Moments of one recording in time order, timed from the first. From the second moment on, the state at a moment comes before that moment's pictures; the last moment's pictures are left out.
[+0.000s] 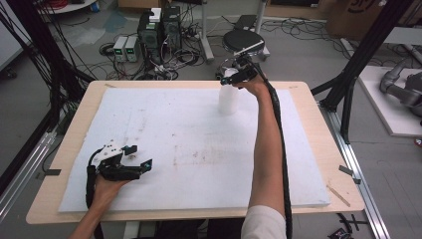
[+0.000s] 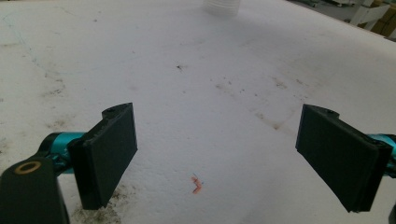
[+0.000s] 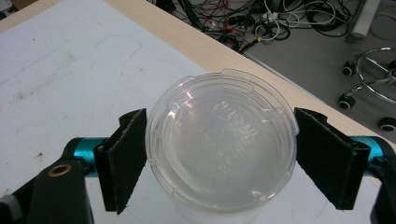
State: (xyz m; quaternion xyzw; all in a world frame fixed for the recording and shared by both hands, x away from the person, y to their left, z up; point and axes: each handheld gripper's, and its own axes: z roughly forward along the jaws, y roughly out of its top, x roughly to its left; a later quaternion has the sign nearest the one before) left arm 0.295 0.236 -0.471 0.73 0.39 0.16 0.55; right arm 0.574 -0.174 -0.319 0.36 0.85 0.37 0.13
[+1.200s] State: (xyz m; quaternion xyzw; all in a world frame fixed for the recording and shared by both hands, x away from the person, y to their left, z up) left arm 0.296 0.235 -0.471 0.73 0.39 0.16 0.54; right arm 0.576 -0.168 -0.320 0.36 0.85 0.37 0.12
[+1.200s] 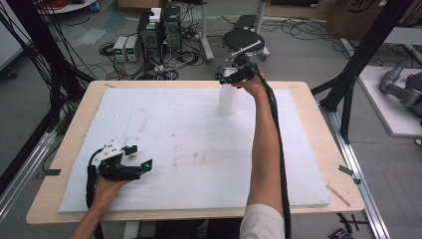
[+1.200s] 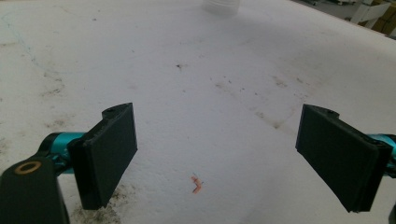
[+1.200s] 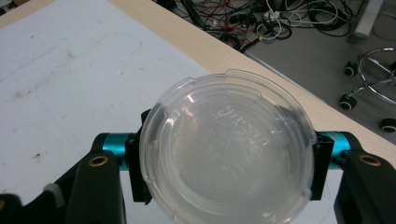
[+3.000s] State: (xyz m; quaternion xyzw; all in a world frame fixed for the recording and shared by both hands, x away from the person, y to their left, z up) left arm 0.296 0.235 -0.471 0.73 0.38 0.16 0.54; right arm 0.497 -0.186 -0.196 0.26 0.83 0.46 0.16
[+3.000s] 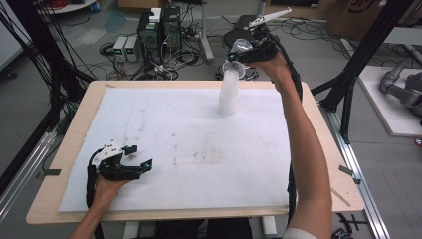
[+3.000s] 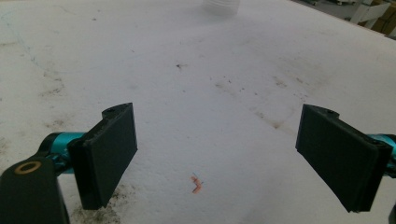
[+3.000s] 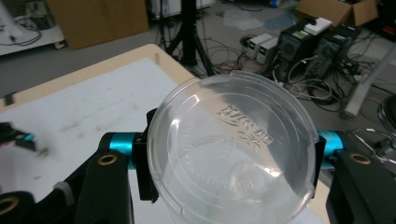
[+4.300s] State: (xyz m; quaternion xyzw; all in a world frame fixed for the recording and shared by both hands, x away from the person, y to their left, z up) left arm 0.296 0.235 -0.471 0.73 0.38 0.16 0.54; right arm 0.354 -0.174 -0.292 0.10 0.85 0.52 0.06
